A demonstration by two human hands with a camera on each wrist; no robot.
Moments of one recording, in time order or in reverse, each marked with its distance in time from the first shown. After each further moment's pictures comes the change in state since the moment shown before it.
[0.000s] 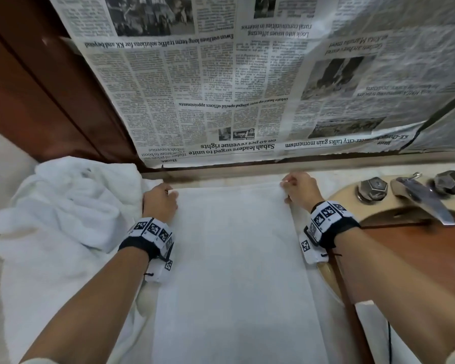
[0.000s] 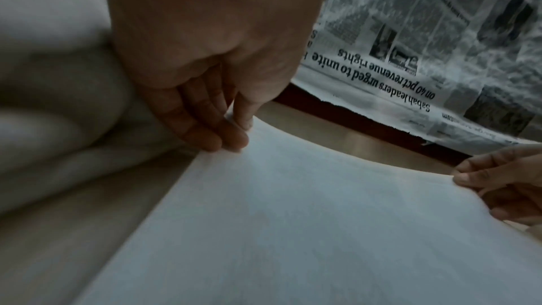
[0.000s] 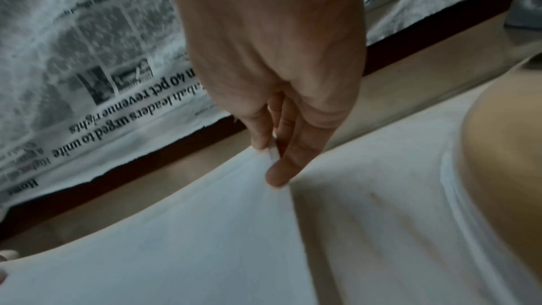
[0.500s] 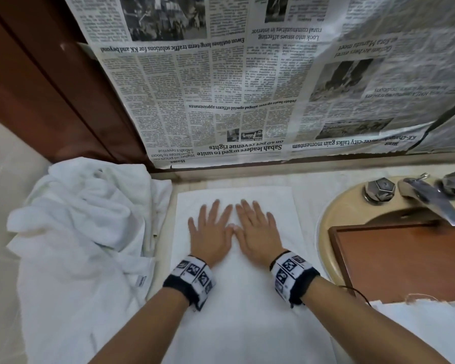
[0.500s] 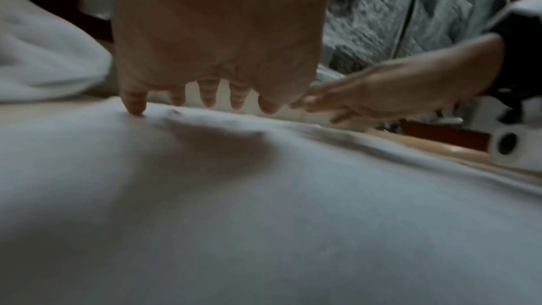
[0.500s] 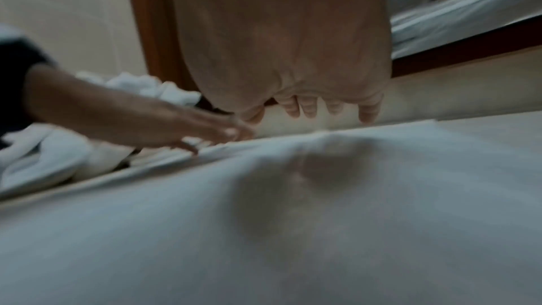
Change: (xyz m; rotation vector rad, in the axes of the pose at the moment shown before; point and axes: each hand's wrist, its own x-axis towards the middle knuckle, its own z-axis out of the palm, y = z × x) left_hand -0.100 0.016 0.070 0.421 -0.239 0.386; right_hand -0.107 -0.003 0.111 -0.673 -0.268 -0.412
